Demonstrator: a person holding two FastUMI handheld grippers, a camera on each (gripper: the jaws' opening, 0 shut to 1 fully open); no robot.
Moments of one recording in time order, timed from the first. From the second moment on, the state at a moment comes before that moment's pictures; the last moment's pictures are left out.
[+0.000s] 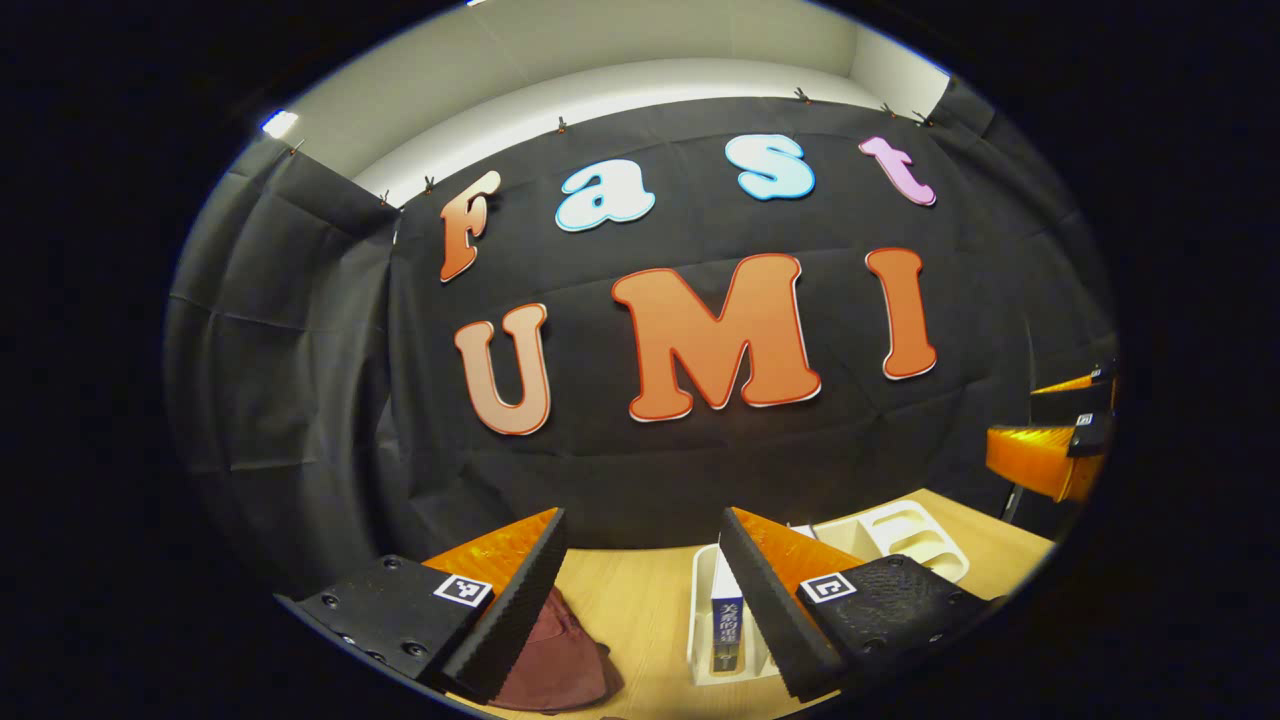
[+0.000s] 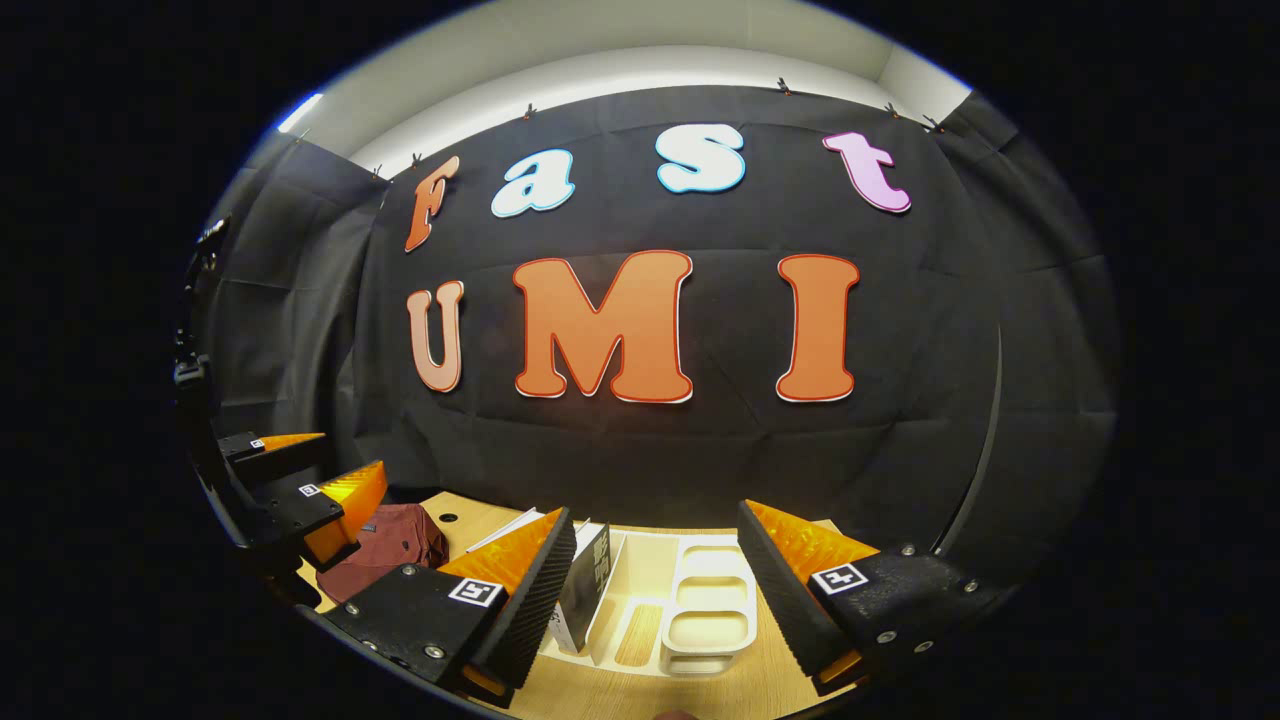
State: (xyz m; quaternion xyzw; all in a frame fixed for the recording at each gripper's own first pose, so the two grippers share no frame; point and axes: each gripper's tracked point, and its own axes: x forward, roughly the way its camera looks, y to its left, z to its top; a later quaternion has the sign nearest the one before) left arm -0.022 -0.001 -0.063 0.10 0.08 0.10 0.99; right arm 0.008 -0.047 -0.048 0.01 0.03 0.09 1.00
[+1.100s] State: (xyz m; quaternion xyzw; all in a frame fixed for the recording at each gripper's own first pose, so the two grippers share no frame) left arm -0.118 0.137 -0.348 0.35 0.36 0.00 0.86; right arm 0.016 -0.077 -0.084 -0.03 0.08 -0.03 1.00
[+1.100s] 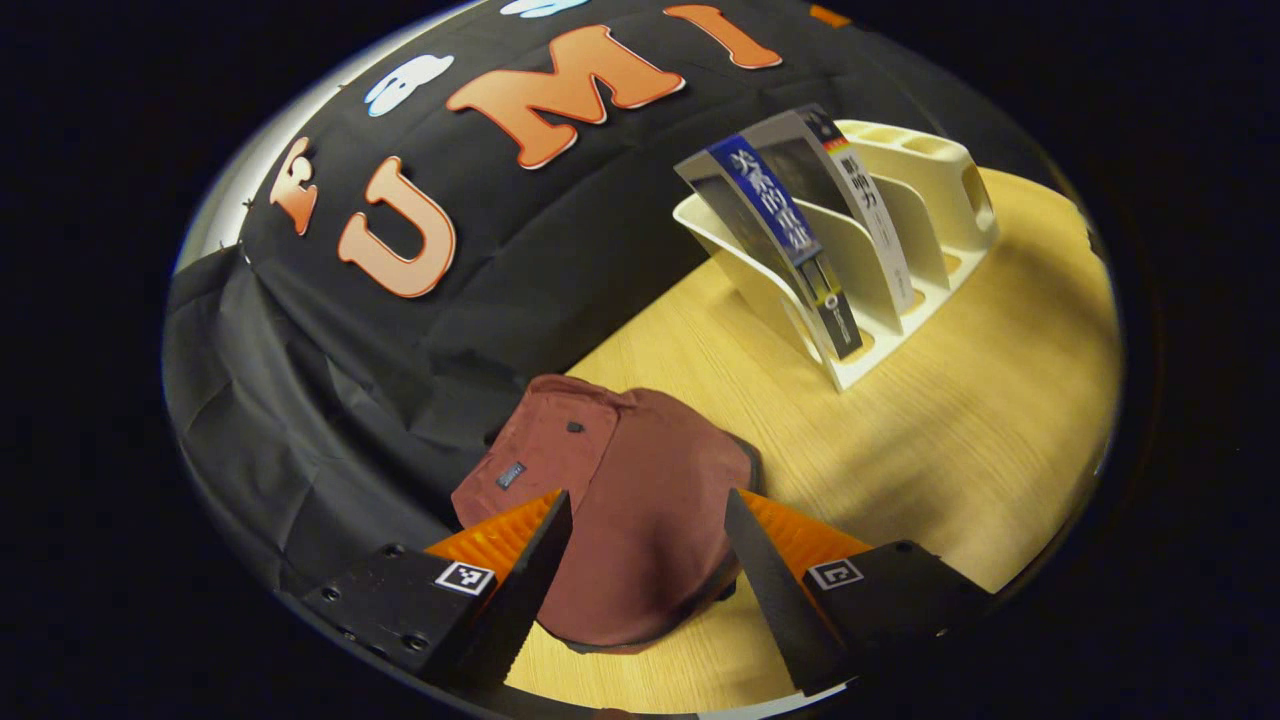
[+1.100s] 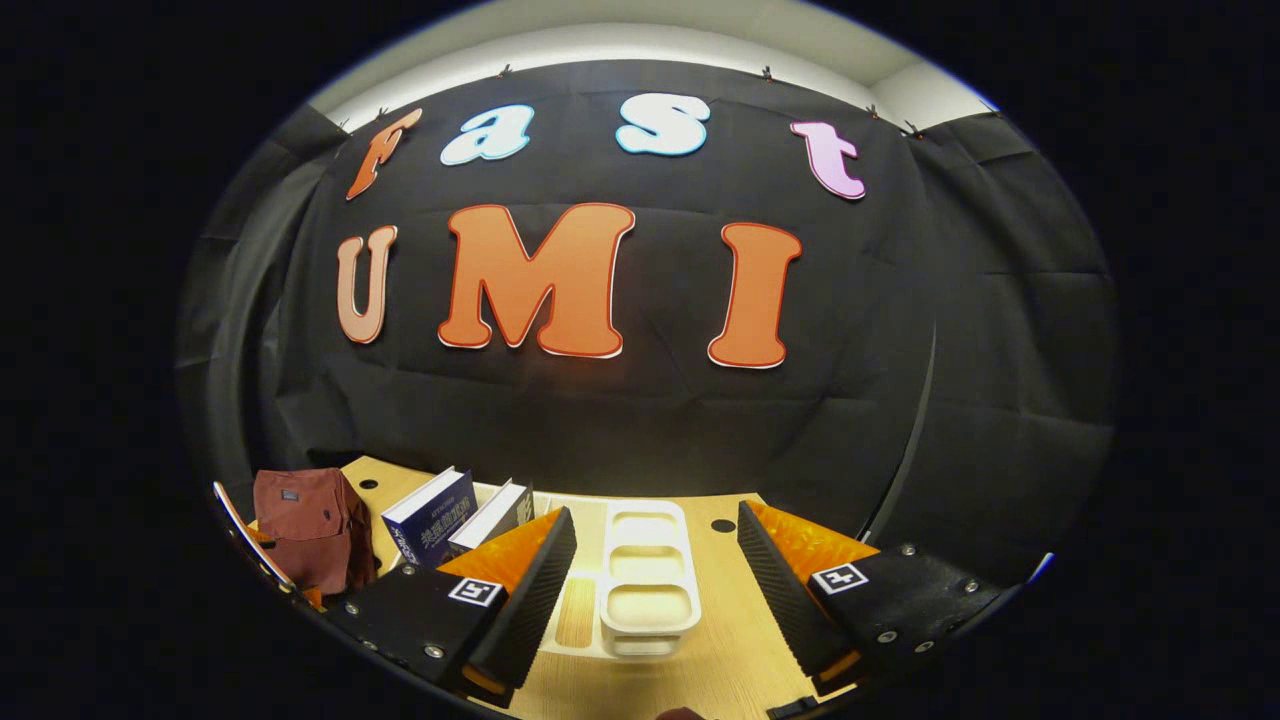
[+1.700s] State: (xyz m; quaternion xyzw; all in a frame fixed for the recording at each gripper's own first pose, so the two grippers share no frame) left arm -0.128 0.171 -0.375 0.44 0.38 0.00 0.81; right arm 0.027 -0.053 -0.092 -0.03 0.08 -0.02 1.00
